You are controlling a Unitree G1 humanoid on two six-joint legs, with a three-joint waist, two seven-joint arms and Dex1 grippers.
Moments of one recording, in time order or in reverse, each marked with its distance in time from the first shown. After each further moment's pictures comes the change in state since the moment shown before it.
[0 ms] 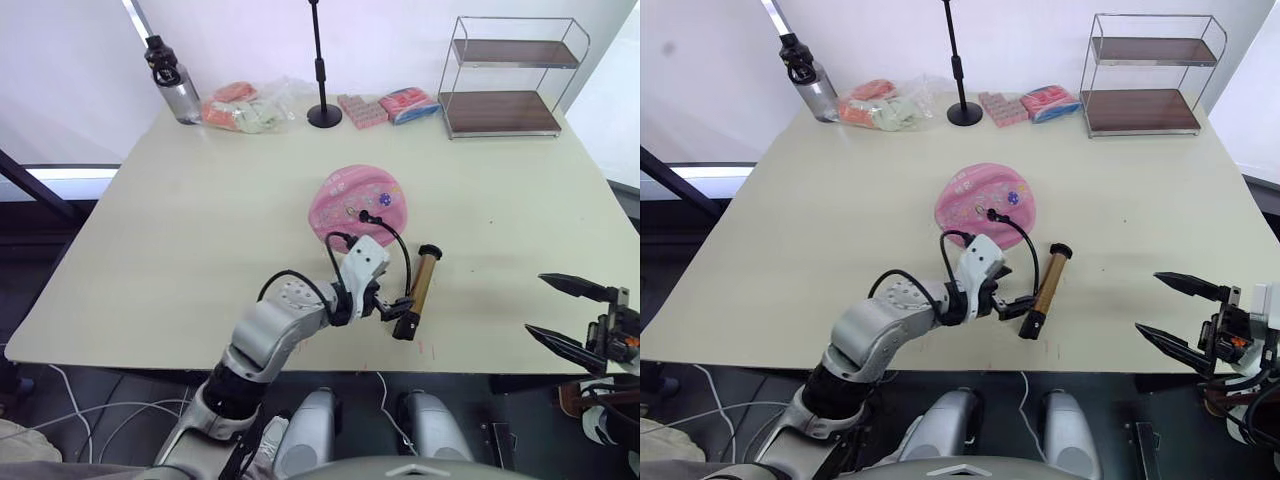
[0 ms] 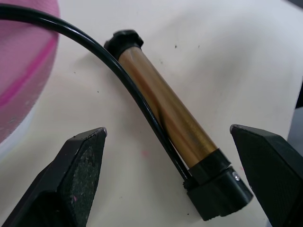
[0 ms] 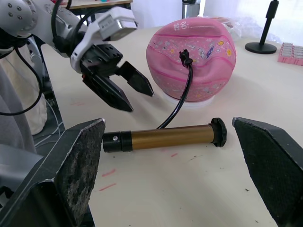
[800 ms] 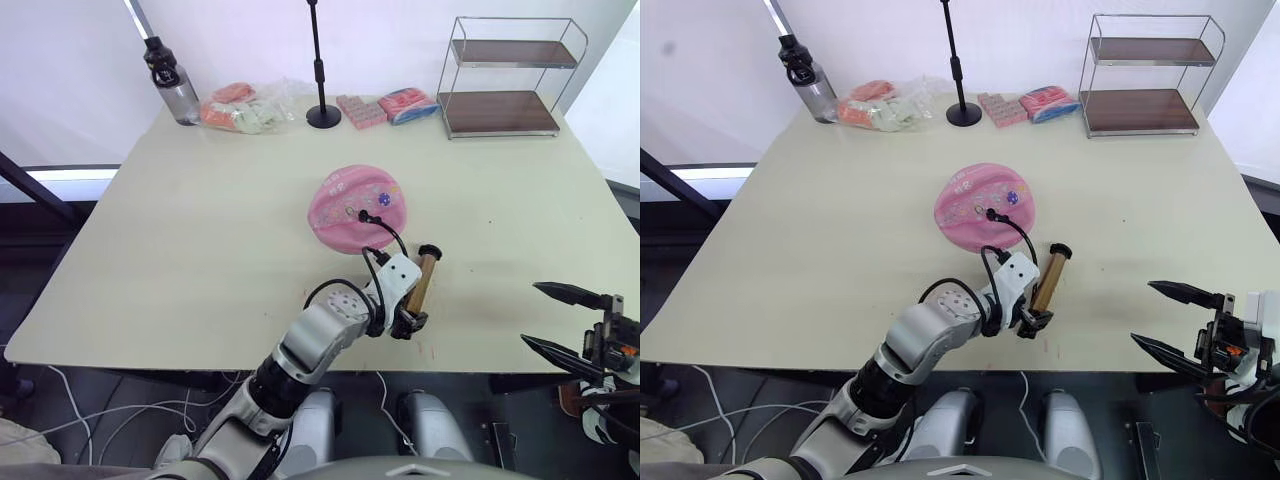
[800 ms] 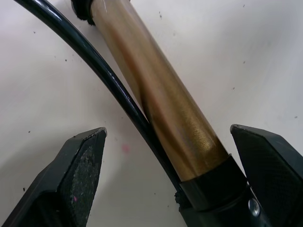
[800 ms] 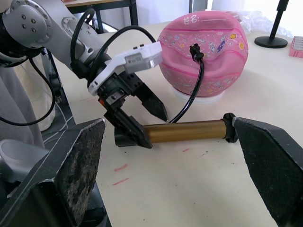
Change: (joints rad) left arm -0.036 -0.143 -0.149 0.143 0.152 0.083 0.151; right arm 0.041 0.000 0.013 -0.028 0.000 -0.002 -0.002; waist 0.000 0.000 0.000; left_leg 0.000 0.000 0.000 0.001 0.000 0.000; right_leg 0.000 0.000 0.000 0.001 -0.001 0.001
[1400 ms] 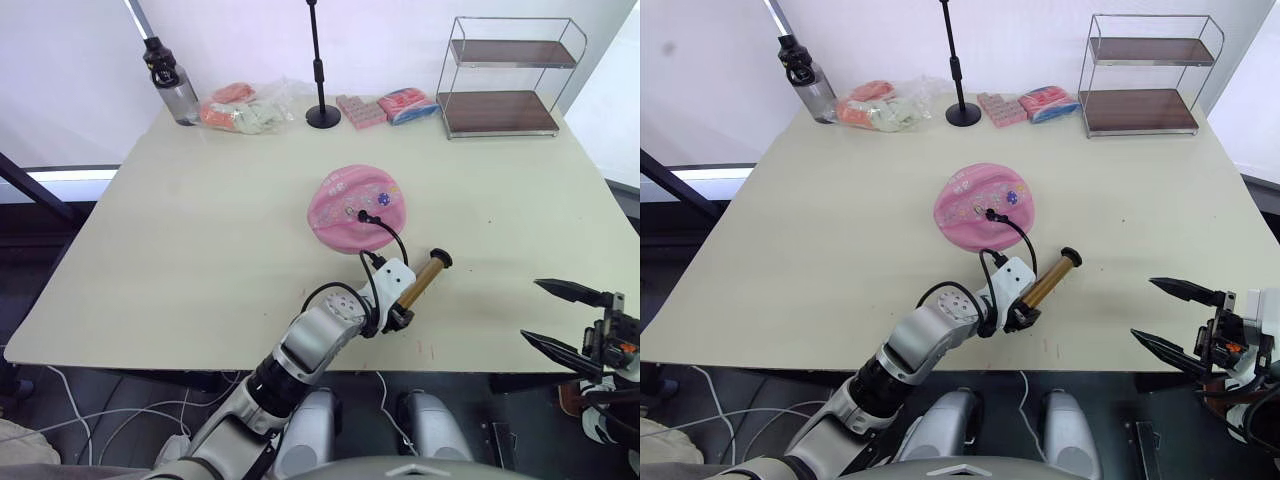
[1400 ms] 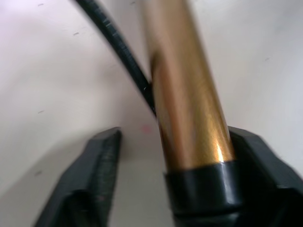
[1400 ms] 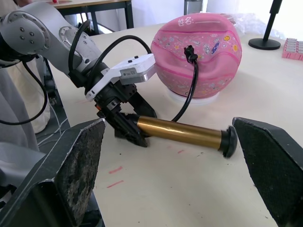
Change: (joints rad) left arm 0.000 0.054 -0.022 0.042 0.061 -0.066 -0.029; right arm -0.007 0.003 0.001 0.000 0.000 -0.002 -0.017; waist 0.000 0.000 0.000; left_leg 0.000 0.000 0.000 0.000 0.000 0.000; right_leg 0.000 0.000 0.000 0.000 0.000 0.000
